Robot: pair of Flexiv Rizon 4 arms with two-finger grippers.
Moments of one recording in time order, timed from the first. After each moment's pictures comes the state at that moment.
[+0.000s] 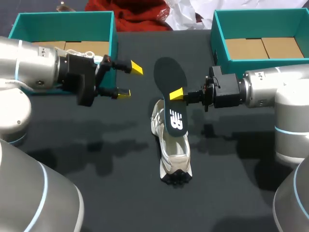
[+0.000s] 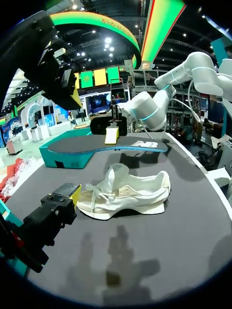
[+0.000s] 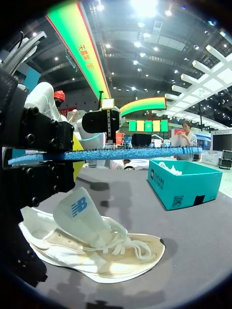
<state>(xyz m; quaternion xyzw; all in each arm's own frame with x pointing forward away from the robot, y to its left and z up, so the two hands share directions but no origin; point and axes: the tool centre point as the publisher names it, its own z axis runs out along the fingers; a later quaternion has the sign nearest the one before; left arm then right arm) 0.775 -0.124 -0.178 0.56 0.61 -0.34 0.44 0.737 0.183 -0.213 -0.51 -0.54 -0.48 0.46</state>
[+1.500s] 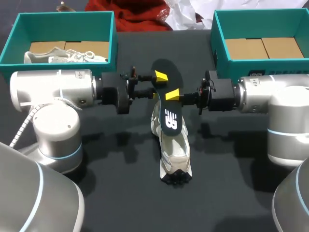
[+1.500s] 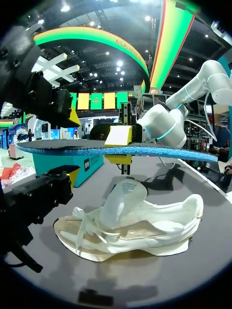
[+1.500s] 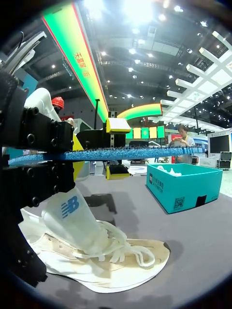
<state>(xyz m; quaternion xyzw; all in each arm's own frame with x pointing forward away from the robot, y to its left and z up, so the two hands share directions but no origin) 0.806 -0.205 -0.221 0.48 0.58 -0.42 0.50 0.742 0.194 -0.219 -0.51 -0.51 -0.50 0.48</state>
